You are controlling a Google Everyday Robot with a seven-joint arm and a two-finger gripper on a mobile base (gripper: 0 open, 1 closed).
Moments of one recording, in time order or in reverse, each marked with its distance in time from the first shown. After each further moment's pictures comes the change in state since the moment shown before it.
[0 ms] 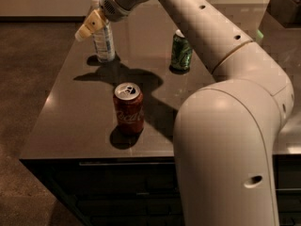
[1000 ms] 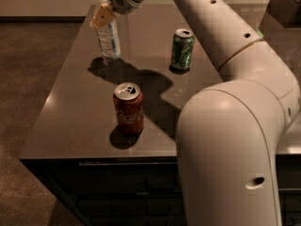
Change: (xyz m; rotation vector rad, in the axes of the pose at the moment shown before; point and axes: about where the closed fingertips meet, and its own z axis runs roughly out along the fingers) arm -0.002 -0.013 -0.028 0.022 -0.003 -0.016
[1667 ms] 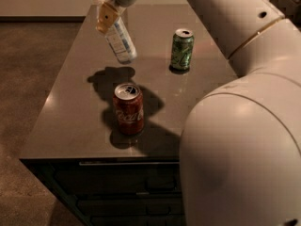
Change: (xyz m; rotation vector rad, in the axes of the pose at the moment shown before) arm 0.017 0.040 -0.057 0.035 0.243 -0.172
